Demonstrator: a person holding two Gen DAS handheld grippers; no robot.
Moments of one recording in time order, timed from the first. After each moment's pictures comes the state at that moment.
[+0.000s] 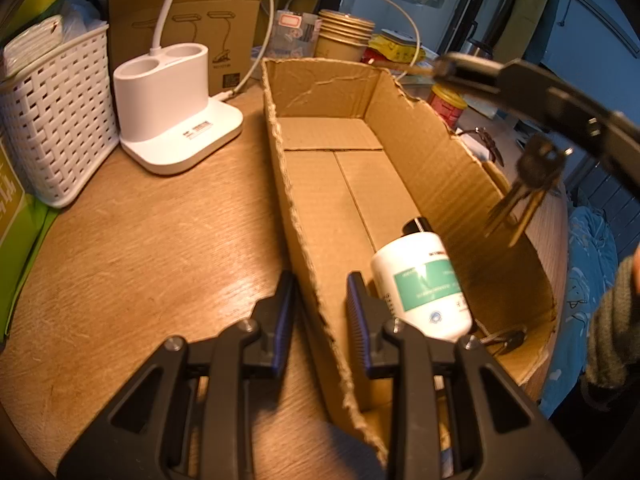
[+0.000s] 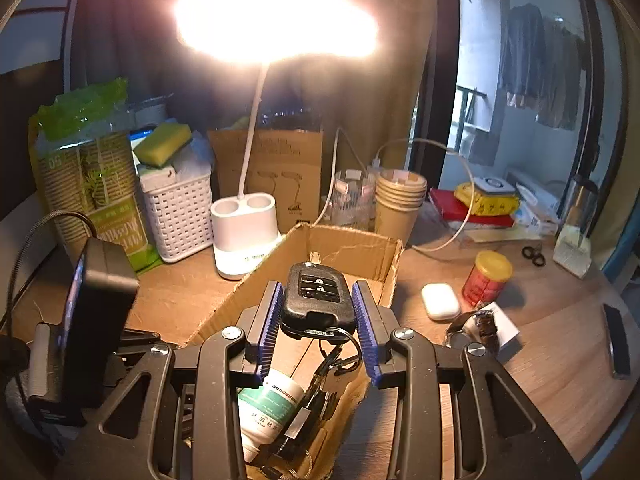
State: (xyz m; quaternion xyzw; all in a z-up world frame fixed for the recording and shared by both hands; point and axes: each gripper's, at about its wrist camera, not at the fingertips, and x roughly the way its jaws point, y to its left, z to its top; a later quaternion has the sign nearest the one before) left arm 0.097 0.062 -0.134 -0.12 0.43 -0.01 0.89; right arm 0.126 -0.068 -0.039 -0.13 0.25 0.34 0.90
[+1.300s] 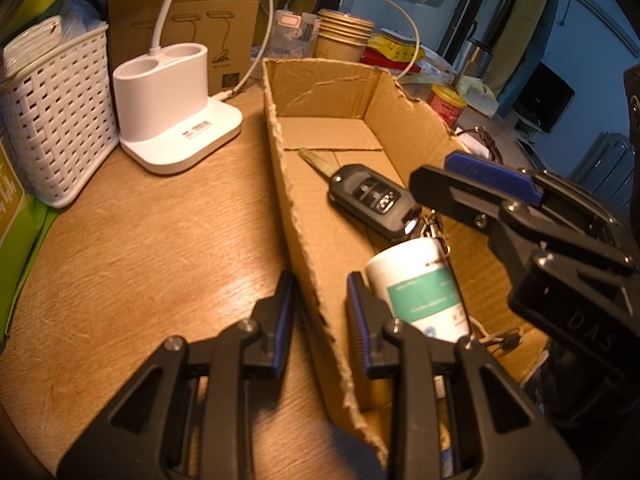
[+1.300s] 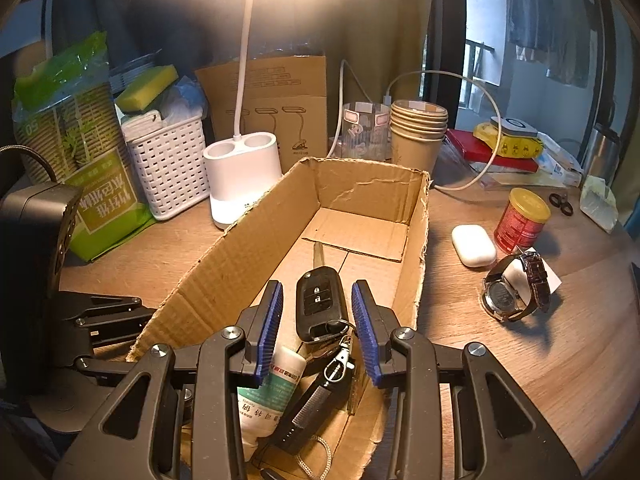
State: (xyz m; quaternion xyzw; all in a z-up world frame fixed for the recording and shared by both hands) left arm 0.096 0.062 -0.136 -0.12 0.43 -0.01 0.89; right arm 0.142 -0.055 -0.085 -0.13 0.33 0.34 0.87
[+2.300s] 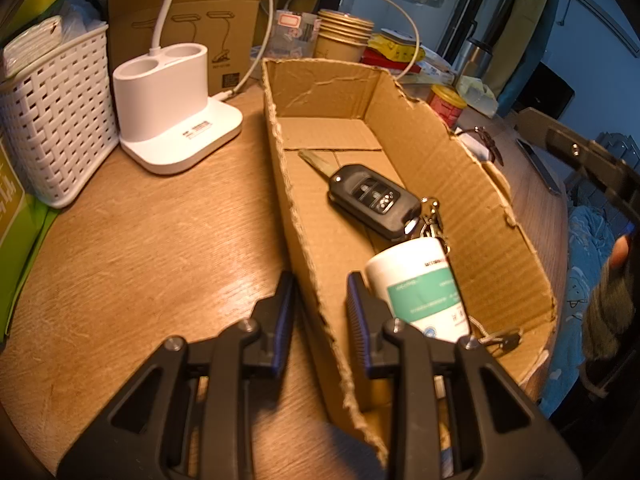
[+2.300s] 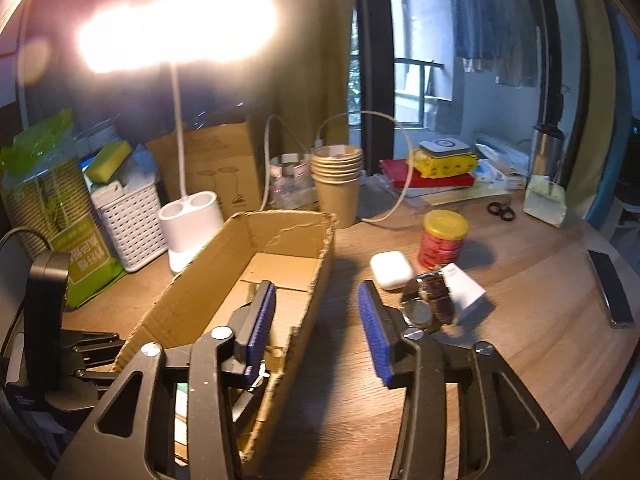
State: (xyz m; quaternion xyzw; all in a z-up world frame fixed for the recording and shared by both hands) left arm 0.096 0.062 -0.136 -0.12 0.43 -0.01 0.89; right arm 0.152 -0.124 -0.046 -0.07 0.28 0.28 0.91
